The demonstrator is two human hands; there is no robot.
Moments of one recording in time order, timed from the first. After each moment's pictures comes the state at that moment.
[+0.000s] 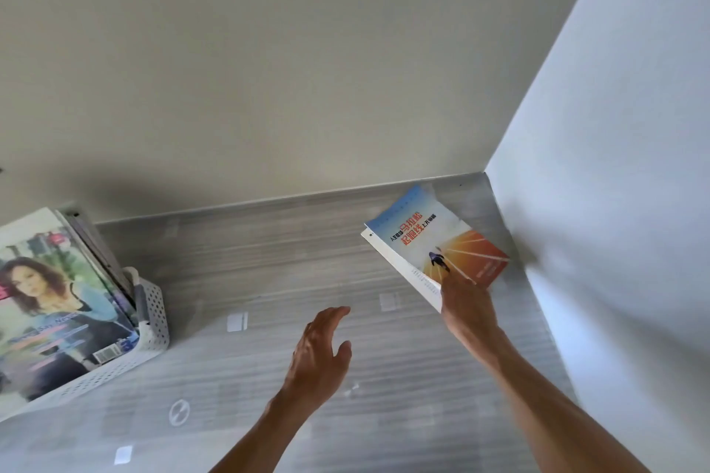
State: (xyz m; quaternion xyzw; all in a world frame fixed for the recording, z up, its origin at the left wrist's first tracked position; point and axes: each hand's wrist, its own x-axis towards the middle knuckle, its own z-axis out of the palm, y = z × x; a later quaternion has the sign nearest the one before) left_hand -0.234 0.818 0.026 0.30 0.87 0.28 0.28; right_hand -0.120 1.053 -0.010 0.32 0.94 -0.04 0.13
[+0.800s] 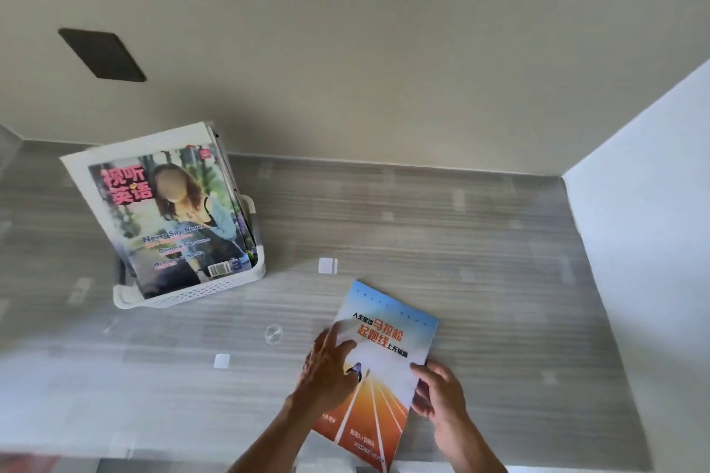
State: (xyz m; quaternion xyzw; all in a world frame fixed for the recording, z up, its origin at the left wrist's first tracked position) left_hand -0.255 0.626 -0.028 0.30 0.87 0.17 0.35; right_hand -0.113 0.776 -0.016 0.65 0.39 -0.64 0.05
